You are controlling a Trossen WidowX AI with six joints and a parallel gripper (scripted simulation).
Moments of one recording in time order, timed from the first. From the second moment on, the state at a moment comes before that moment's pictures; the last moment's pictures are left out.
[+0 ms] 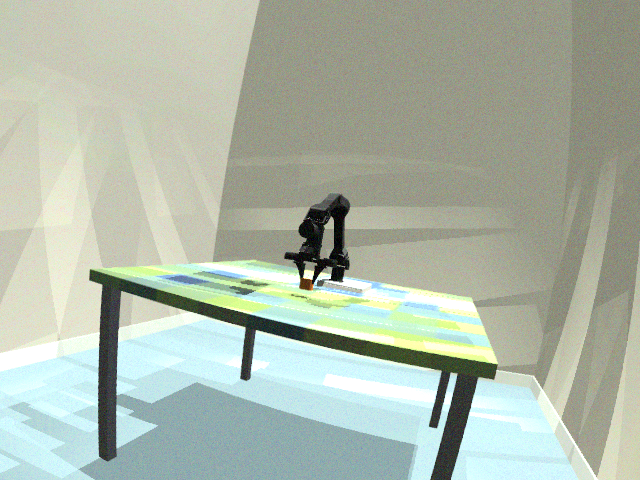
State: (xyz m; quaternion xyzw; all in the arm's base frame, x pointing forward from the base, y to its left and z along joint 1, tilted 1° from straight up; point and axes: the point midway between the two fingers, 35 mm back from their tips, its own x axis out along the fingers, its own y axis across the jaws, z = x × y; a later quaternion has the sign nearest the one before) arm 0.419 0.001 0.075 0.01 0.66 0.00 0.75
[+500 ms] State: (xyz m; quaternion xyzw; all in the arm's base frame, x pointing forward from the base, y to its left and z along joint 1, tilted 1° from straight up) arm 0.421 0.001 0.070 0.01 0.59 0.00 0.81
